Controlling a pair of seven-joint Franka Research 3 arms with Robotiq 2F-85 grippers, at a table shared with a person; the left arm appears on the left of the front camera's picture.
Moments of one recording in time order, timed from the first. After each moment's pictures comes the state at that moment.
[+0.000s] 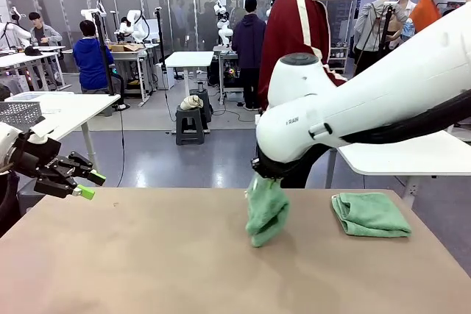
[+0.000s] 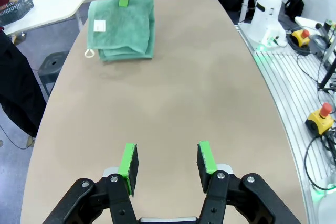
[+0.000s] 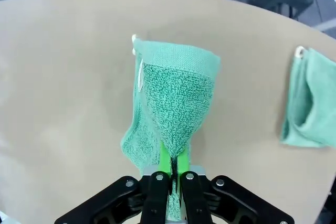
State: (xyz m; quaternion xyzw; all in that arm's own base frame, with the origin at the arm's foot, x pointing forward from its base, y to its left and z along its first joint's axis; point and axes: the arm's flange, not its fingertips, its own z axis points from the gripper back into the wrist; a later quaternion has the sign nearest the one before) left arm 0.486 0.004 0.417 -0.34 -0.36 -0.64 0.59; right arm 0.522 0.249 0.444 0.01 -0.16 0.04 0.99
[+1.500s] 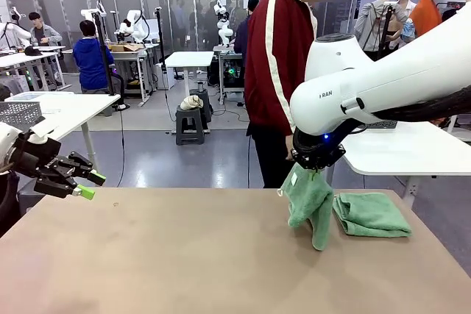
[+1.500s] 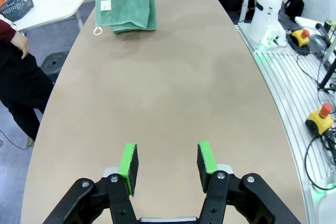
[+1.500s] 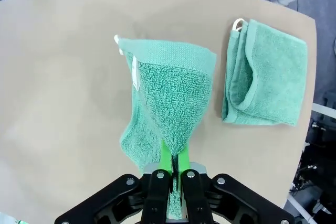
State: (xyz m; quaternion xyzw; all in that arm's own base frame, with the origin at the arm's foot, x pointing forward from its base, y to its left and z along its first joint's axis) left arm 0.486 0.004 0.417 -0.34 -0.36 -0.63 0.59; right arm 0.542 0.169 0.466 -0.03 -0.12 0.02 0.99
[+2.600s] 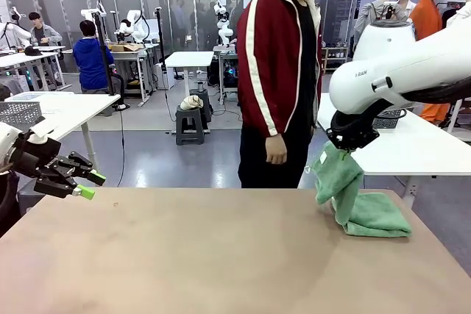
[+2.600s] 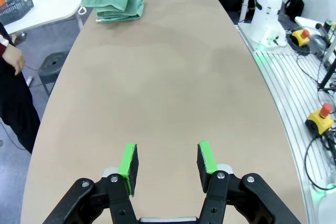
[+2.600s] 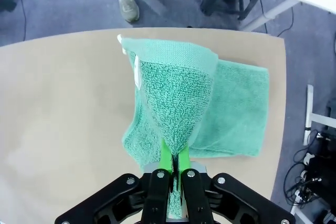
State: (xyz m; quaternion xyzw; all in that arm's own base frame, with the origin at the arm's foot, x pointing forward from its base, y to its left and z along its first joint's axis) left arm 0.486 0.004 0.417 -0.34 -0.36 -0.63 0.59; right arm 0.589 0.059 0.488 0.00 -0.16 -0.02 0.99
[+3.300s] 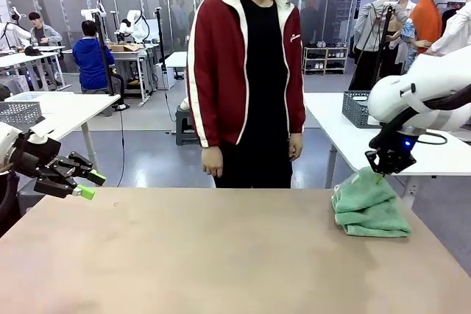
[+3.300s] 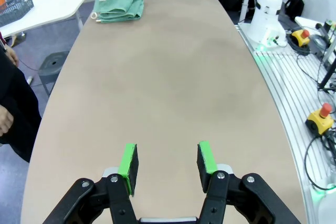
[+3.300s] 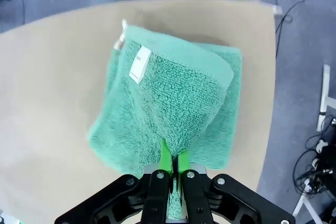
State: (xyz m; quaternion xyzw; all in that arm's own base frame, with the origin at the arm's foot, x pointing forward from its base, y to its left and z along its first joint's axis) left arm 0.486 0.004 0.417 -0.34 -0.36 -0.63 0.59; right arm 0.611 -0.066 0.407 0.05 -0.08 -0.03 1.00
